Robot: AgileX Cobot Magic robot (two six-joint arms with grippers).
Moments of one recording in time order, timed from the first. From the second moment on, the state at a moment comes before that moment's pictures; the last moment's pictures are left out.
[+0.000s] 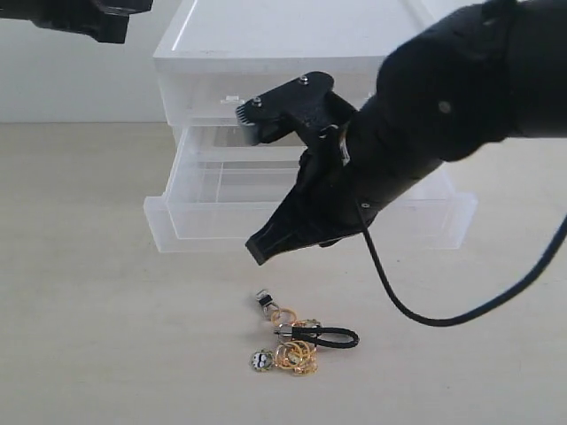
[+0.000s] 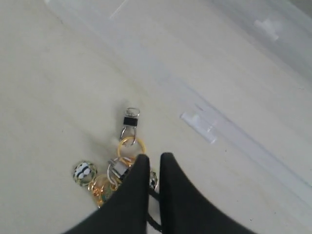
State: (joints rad) left arm -0.18 1.42 -1.14 -1.21 0.50 1.52; right arm 0.77 1.59 -1.09 -0.08 0.60 0.08
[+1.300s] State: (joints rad) left arm -0.34 1.49 -0.56 -1.73 0.44 1.79; right arm 0.57 1.56 -0.42 0.17 -0.50 0.04
